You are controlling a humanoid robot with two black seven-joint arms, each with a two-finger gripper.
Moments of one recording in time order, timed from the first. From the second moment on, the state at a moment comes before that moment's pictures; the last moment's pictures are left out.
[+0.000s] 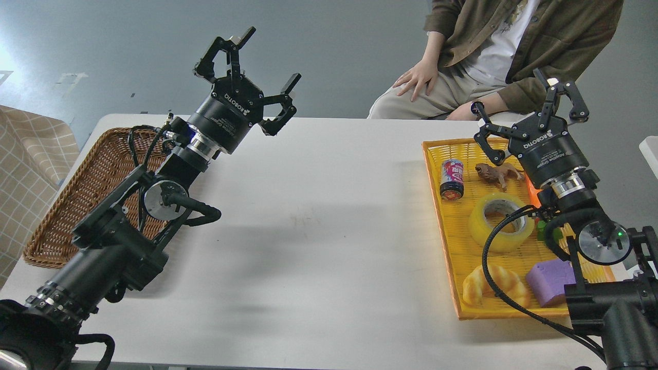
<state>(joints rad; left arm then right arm) -0.54 0.23 -1.07 -1.14 0.20 -0.49 -0.20 0.36 0.00 1.67 1.14 -0.36 0.49 -0.25</state>
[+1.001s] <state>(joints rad) -0.54 0.23 -1.07 -1.14 0.20 -0.49 -0.20 0.36 0.00 1.67 1.14 -0.36 0.49 -0.25</state>
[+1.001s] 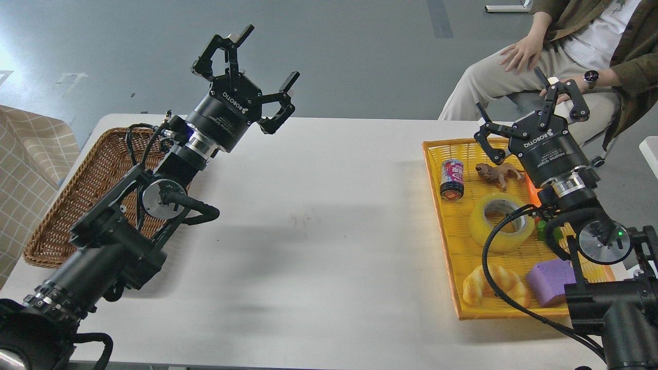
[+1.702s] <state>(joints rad) -0.54 0.23 -1.08 -1.14 0.20 -0.49 -0.20 0.36 0.00 1.67 1.18 -0.36 0.49 -0.26</state>
